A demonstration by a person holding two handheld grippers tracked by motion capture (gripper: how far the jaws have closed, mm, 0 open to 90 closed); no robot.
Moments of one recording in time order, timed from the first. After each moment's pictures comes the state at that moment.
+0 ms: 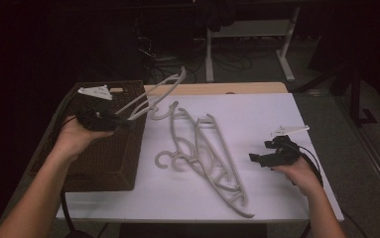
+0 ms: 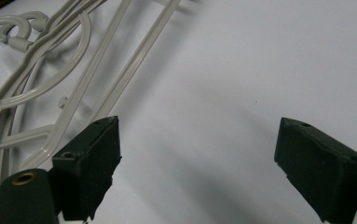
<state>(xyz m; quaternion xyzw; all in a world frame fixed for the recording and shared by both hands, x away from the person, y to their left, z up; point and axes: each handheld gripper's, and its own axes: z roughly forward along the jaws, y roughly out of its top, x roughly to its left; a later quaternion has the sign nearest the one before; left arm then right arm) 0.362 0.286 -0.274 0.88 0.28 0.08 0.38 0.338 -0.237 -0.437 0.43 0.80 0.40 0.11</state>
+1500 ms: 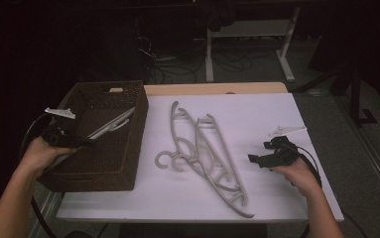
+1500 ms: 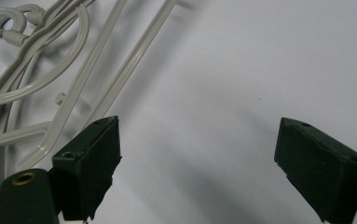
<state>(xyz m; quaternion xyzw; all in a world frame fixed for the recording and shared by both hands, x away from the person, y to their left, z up) 0.372 0.404 -0.350 0.86 0.39 0.05 0.32 0.338 -0.234 -0.438 0.43 0.81 0.39 0.11</state>
